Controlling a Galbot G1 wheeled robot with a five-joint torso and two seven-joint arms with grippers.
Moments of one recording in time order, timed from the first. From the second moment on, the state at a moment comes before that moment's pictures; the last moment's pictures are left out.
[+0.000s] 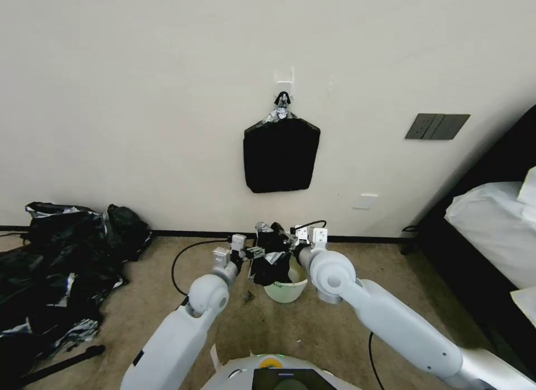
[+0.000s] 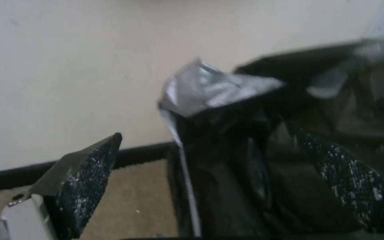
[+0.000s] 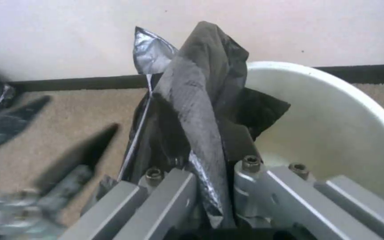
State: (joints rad) left arm 1.14 -1.19 -0.10 -1.95 -0.51 0.44 -0.19; right arm -0.75 0.94 -0.22 2.14 1.43 -0.50 1.03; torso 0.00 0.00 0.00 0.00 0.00
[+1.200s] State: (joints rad) left arm 1.10 -1.24 -0.07 -1.80 -0.47 0.49 -0.22; right arm -0.83 0.87 -0.16 2.22 1.43 -0.47 1.08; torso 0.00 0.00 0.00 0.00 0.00
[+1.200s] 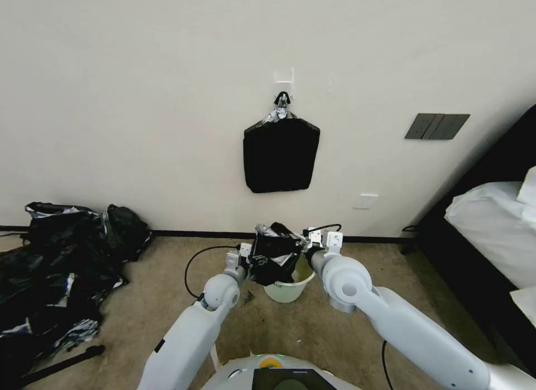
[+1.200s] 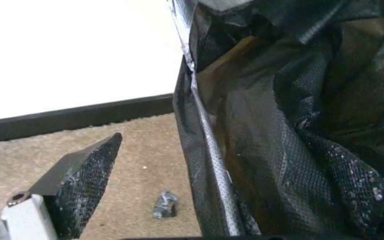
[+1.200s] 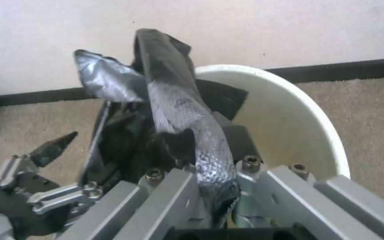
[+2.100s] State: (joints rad) left arm 1.04 -1.24 0.00 -1.93 -0.49 0.57 -0.31; right arm -0.82 0.88 -0.17 2.21 1.45 -0.49 1.05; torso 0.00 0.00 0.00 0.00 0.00
